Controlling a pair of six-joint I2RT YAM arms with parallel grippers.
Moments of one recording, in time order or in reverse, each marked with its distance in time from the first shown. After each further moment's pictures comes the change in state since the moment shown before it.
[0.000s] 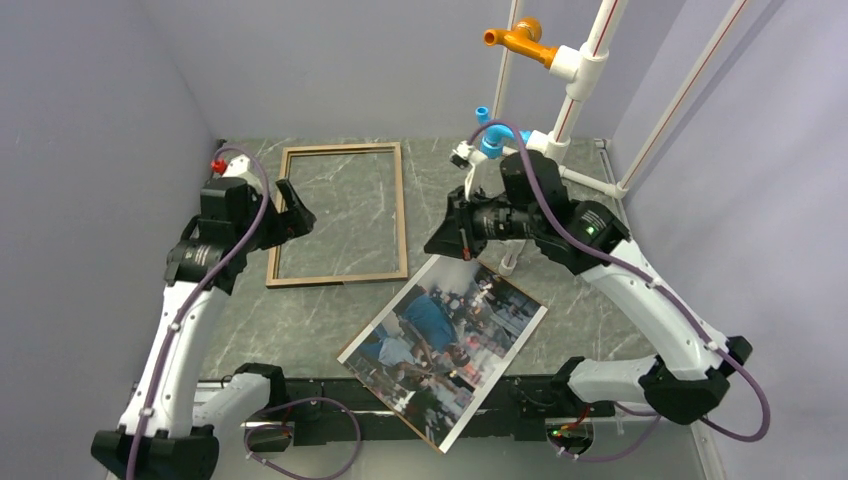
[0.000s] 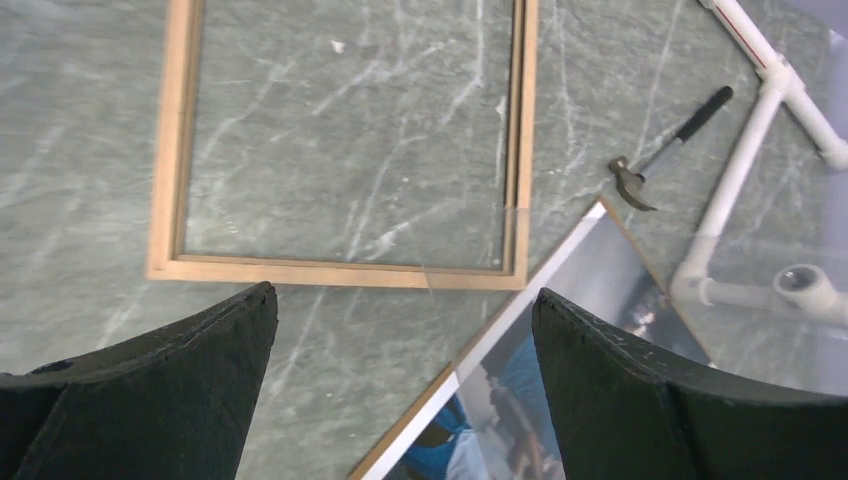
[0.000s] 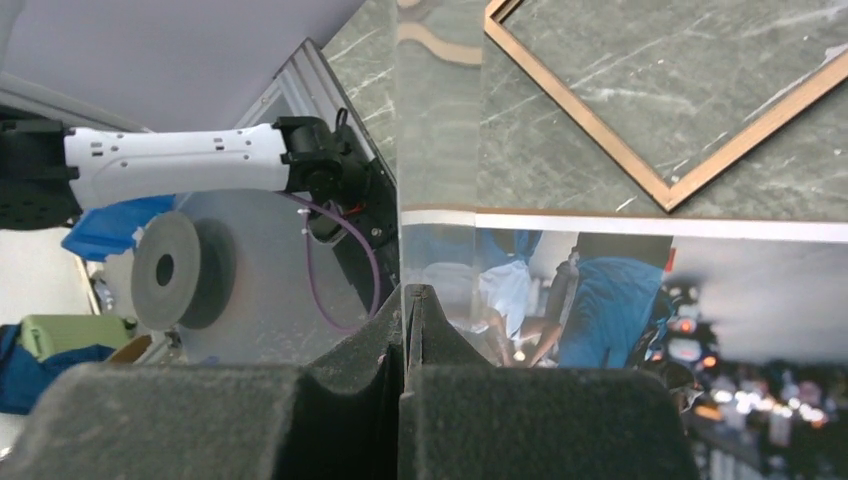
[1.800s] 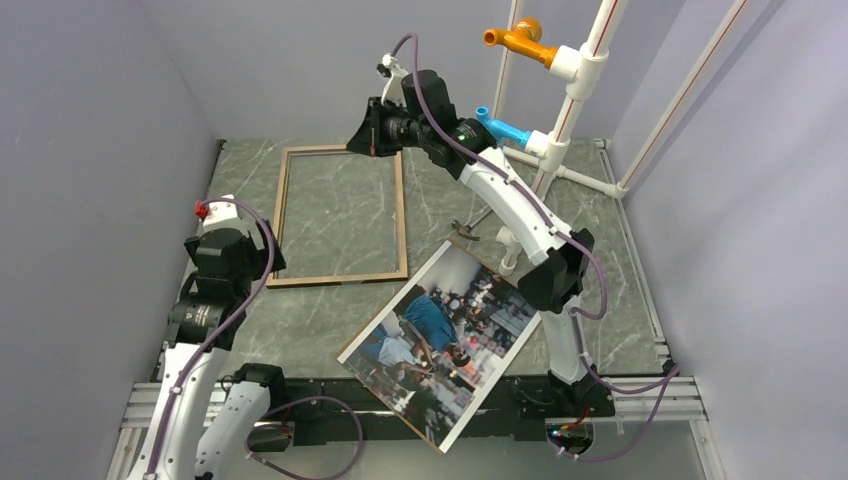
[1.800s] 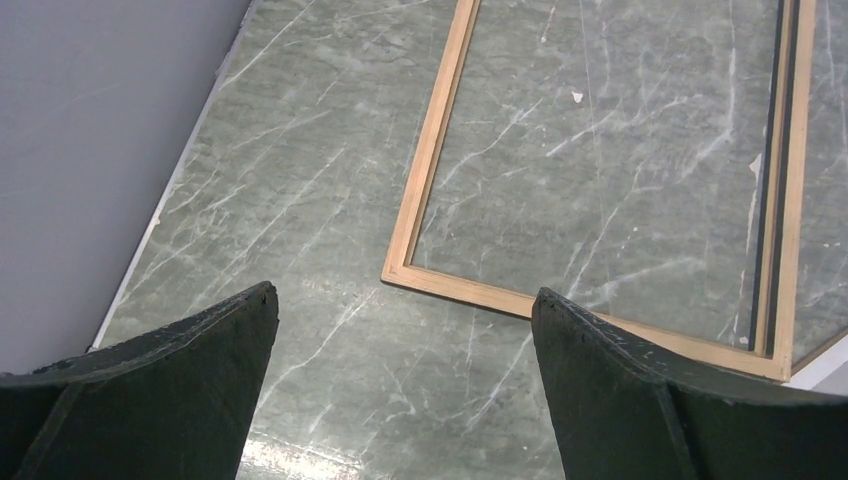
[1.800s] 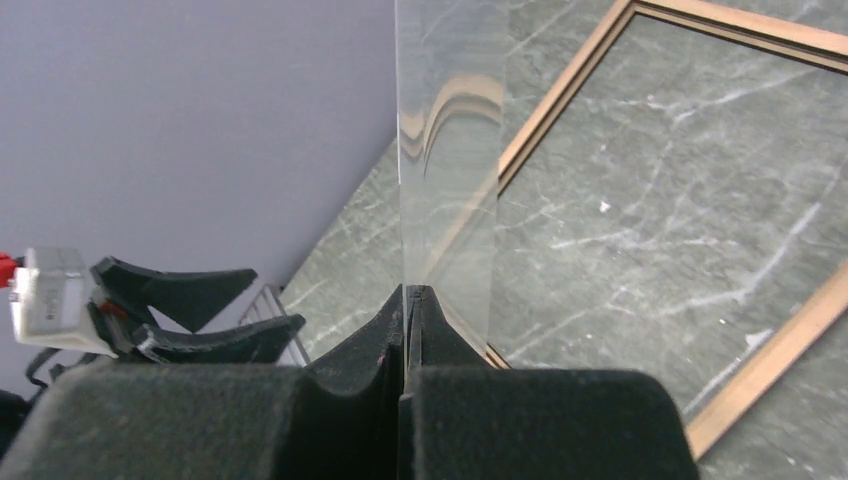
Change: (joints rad) left arm 0.005 -0.337 -0.302 0.070 -0.434 0.230; right arm -0.063 0.889 0.844 0.178 0.112 0.149
